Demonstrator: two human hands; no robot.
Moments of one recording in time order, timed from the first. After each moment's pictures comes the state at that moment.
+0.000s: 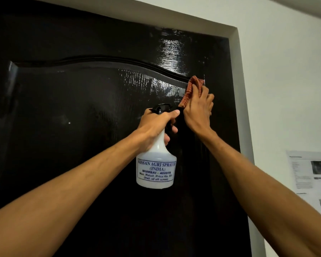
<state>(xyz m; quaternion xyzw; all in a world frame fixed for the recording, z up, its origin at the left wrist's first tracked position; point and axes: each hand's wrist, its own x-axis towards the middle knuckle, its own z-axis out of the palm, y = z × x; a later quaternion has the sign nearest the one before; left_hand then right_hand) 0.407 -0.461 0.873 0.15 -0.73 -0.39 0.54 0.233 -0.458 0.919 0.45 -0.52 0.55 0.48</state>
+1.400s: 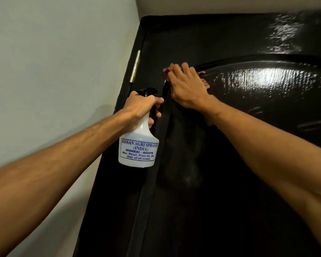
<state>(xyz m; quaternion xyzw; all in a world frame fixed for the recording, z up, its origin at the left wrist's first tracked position) 0.774 -0.560 0.883 0.33 -0.61 -0.24 0.68 0.608 -0.595 0.989 0.63 -0.35 0.22 0.66</state>
